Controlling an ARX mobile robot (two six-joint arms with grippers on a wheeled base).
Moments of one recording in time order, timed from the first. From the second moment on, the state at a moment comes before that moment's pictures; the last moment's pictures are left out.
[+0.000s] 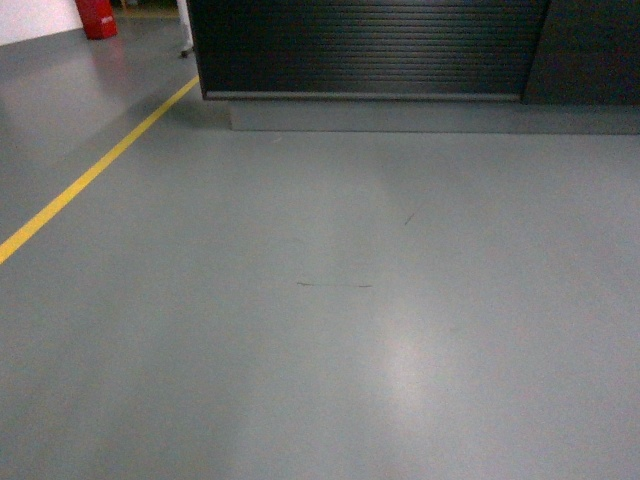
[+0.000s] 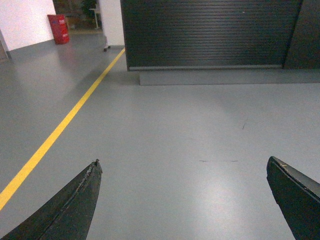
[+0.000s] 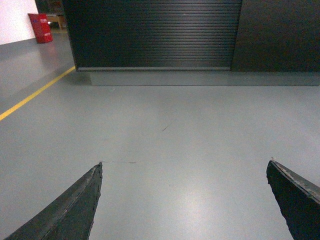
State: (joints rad) left arm 0.00 0.01 0.01 0.00 0.00 0.00; right arm 0.00 0.00 0.01 0.00 0.00 0.00
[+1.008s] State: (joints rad) left arm 0.00 0.01 0.01 0.00 0.00 0.00; right arm 0.00 0.00 0.01 0.00 0.00 0.00
